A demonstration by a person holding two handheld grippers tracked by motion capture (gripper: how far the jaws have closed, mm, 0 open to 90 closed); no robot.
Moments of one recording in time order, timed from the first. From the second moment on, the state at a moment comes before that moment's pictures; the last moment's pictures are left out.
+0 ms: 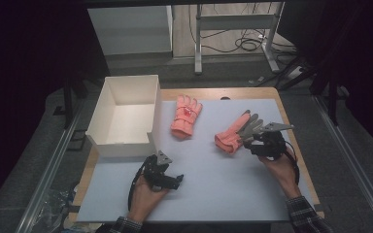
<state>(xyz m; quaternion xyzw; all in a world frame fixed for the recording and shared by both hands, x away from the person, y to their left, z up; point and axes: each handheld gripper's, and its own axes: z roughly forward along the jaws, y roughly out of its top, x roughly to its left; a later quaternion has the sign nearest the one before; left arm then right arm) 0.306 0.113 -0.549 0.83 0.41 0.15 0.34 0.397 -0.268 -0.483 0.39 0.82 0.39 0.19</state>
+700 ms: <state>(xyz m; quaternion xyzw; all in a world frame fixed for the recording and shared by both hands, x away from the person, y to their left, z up) 0.306 0.113 -0.549 0.83 0.41 0.15 0.34 0.449 -0.254 -0.491 0.44 0.80 0.37 0.20</state>
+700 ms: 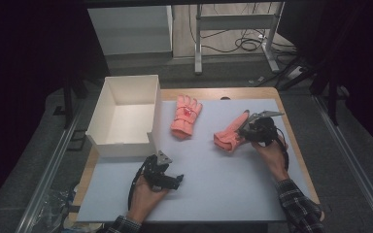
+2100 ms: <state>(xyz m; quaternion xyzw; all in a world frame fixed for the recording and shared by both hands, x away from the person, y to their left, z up) 0.306 0.113 -0.549 0.83 0.41 0.15 0.34 0.441 -0.258 -0.485 0.40 0.81 0.39 0.17</state>
